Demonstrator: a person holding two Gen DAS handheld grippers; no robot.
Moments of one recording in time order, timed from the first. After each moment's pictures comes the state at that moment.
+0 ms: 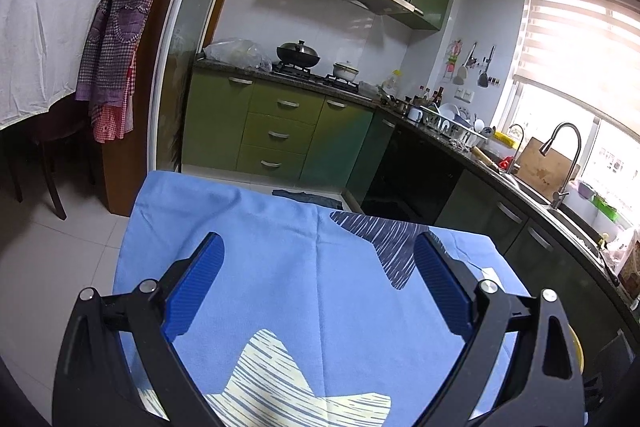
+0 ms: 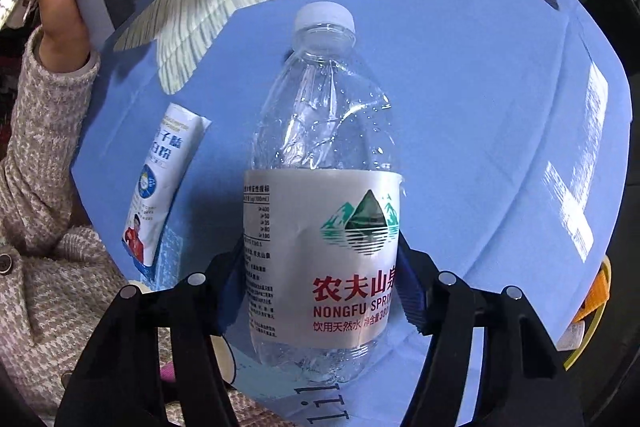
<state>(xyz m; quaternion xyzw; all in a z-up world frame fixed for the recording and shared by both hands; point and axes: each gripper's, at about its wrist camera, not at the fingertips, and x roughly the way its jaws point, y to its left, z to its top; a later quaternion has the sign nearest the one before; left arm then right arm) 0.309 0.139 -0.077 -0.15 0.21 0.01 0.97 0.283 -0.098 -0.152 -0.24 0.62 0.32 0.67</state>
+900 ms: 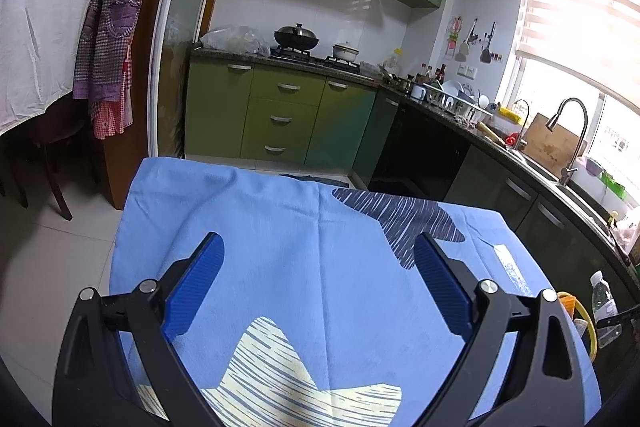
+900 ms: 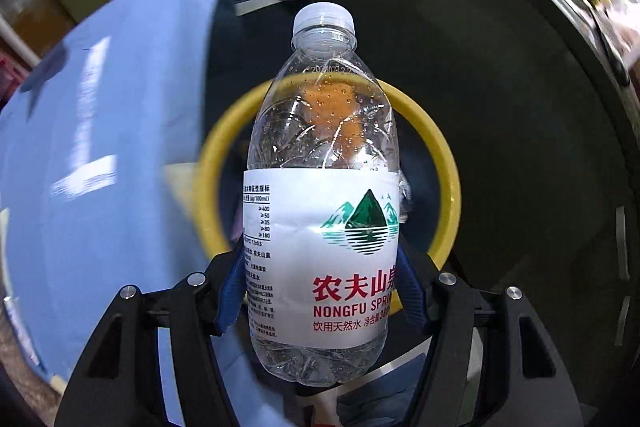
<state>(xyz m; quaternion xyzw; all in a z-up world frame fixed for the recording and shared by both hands) 0.321 0.128 -0.092 -0.12 0.24 0.01 0.96 0.371 -0.471 -0.143 0.03 0.60 -0.06 0.80</state>
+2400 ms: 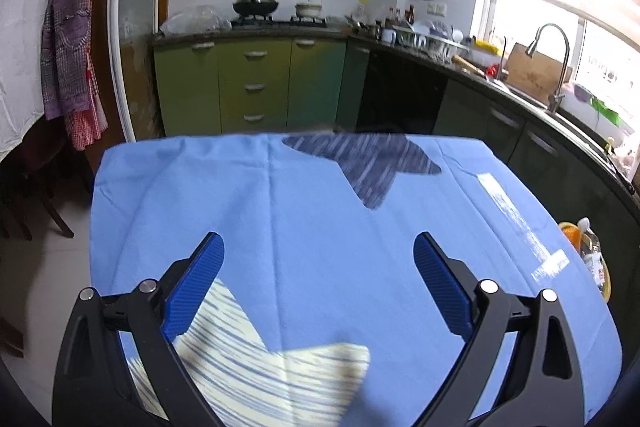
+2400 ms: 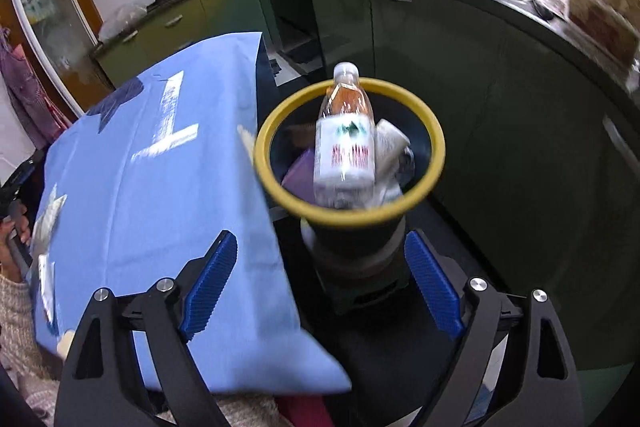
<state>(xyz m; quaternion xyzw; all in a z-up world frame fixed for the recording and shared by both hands) 0.327 0.067 -0.106 -0.04 0.32 -0.03 0.95 0.174 -0.464 -0.110 0.12 0.44 -0.02 0.89</state>
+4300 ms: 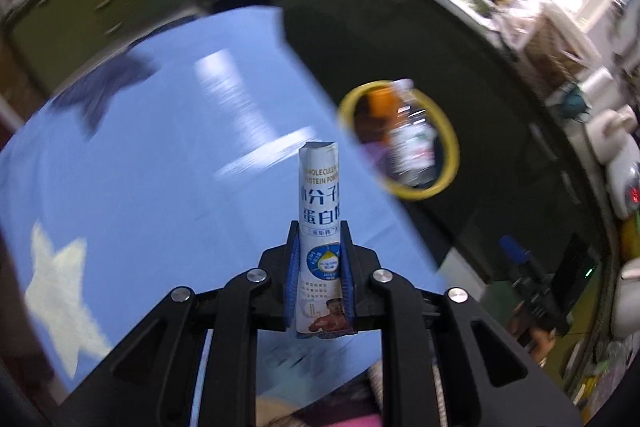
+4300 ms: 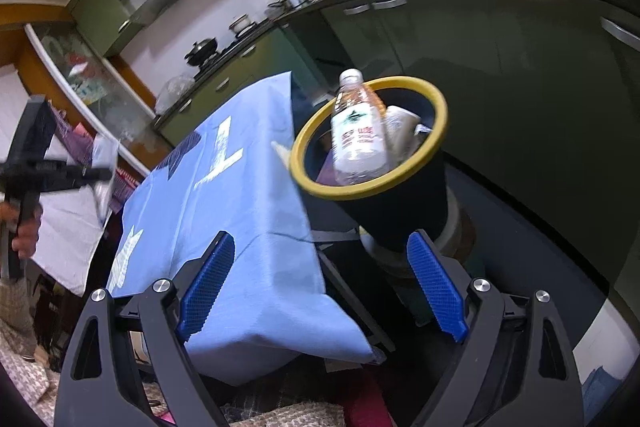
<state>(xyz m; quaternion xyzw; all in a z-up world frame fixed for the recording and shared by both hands) 0.281 -0.239 -0.035 0.04 0.55 -0.24 0.80 0.115 -0.520 -0.144 0.27 0.34 0.06 0.90</state>
